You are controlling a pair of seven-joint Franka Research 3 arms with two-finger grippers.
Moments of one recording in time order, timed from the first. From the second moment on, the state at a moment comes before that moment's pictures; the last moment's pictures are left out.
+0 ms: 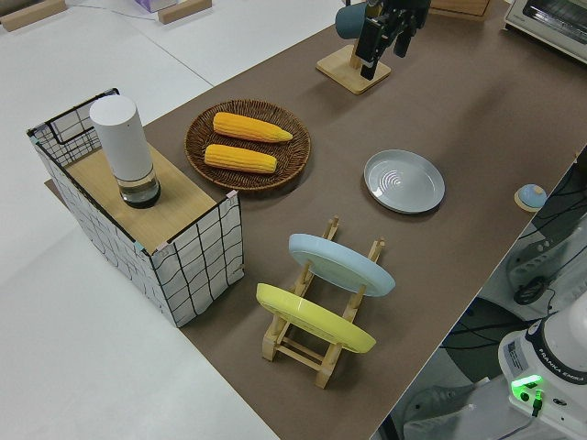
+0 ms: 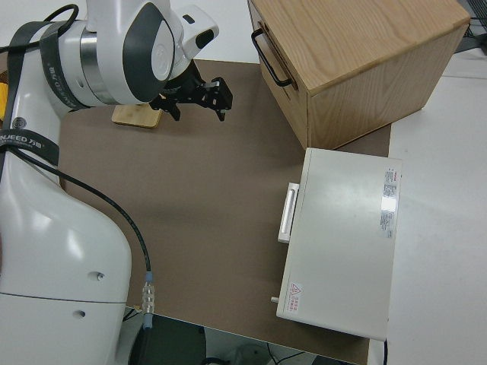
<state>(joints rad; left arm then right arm) -0.11 -0.11 0.09 -1.76 -0.01 1.65 0.02 -0.07 0.06 0.16 -1.49 -0.04 1.53 0.02</state>
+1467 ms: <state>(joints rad) -0.11 -0.24 0.08 -2.13 -0.01 1.84 0.02 -0.07 0.06 0.16 -1.49 -0.04 1.53 0.02</state>
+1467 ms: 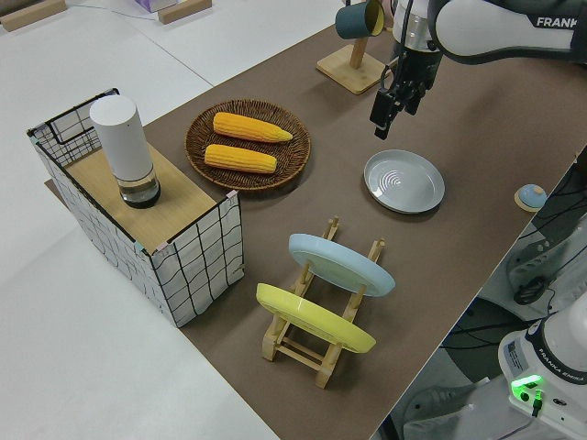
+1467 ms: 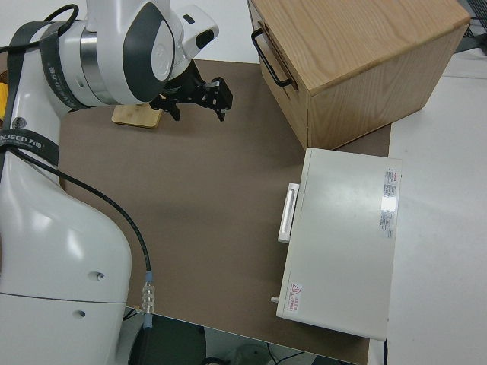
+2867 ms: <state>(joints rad) -0.11 -0.28 0.07 -2.60 -0.01 2.36 -0.01 -0.07 0.06 0.16 -1.49 -0.04 1.53 0.02</state>
